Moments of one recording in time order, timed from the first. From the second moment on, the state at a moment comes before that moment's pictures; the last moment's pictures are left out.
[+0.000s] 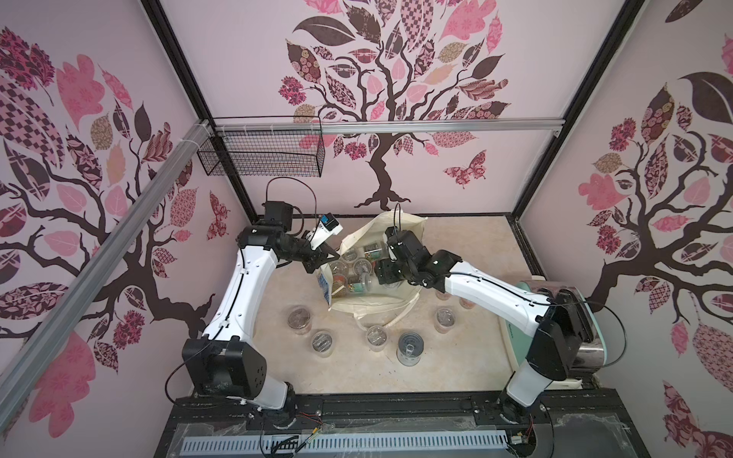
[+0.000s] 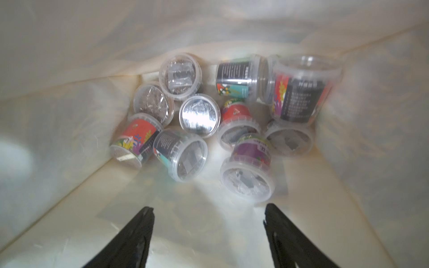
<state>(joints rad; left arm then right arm) -0.07 1.50 1.57 -1.11 0.73 0.80 0.80 1.73 1.53 -0.56 0.16 0.40</state>
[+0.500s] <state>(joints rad) -0.07 1.50 1.58 -1.11 0.74 0.76 0.80 1.88 1.49 -0.52 0.28 0.40</state>
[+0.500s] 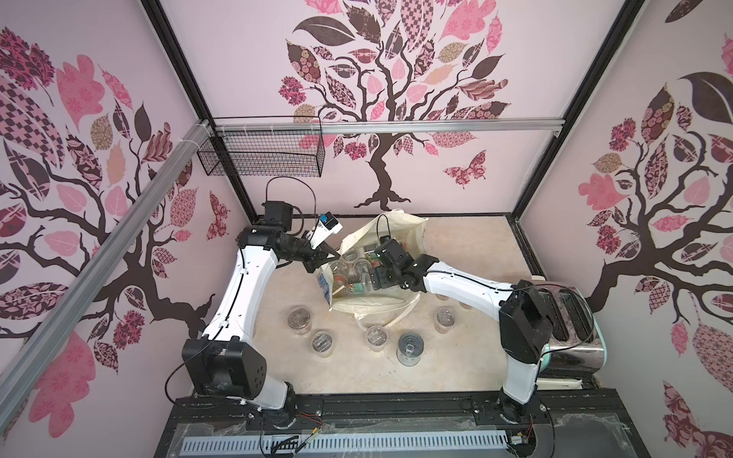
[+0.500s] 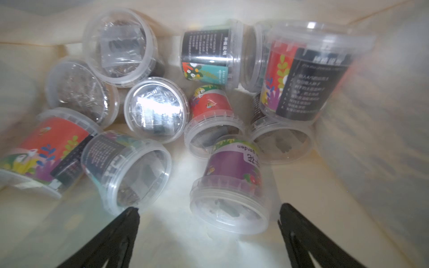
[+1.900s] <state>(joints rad) -0.07 1.49 1.58 -1.09 0.74 0.70 0.76 1.99 1.47 -0.53 0.33 0.50</state>
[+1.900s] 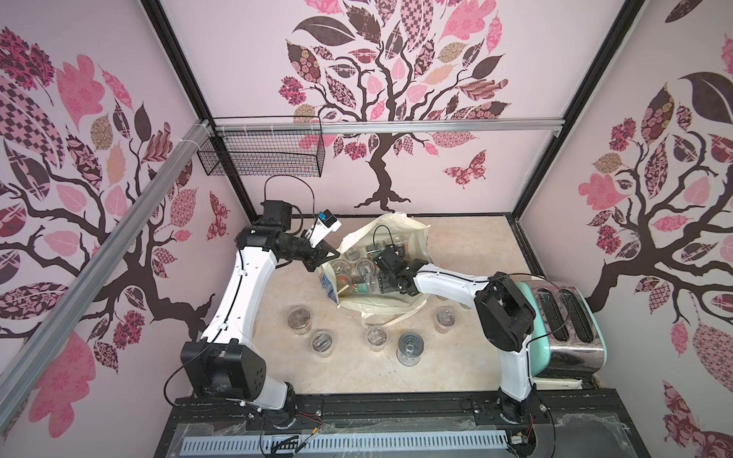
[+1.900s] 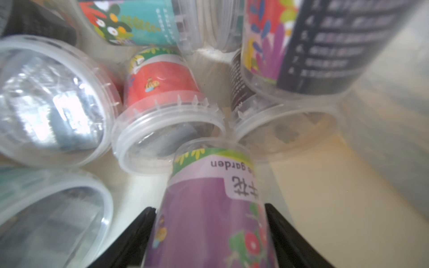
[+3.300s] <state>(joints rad) -0.07 1.60 1.71 -1.03 0.55 0.53 0.66 1.25 1.21 -1.20 -0.07 0.38</state>
